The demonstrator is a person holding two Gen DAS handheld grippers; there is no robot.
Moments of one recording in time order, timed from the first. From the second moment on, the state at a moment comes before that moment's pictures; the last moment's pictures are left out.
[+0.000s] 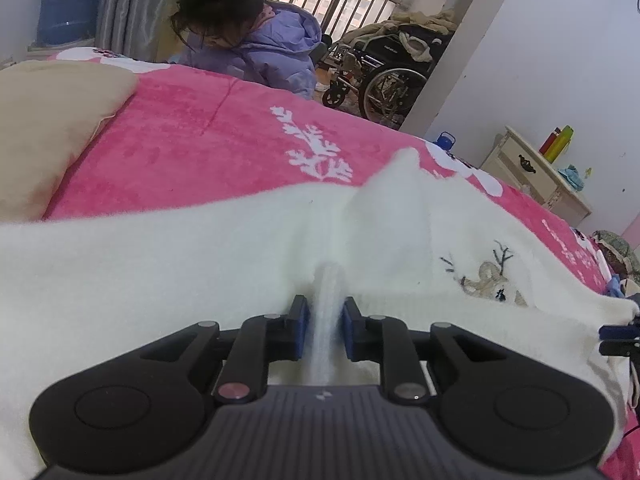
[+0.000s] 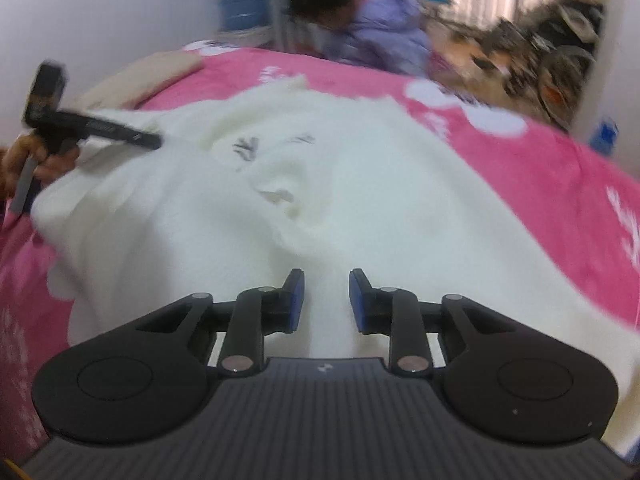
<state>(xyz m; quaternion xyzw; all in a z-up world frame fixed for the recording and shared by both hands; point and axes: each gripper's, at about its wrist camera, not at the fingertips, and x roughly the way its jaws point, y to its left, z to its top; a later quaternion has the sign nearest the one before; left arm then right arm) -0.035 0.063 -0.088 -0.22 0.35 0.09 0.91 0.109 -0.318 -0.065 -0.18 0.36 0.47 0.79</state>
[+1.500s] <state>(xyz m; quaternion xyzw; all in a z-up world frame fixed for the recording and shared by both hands) -0.031 0.057 -0.086 -0.22 0.35 0.11 0.90 0.152 -0.376 -0.105 0.06 0.48 0.36 0.80</state>
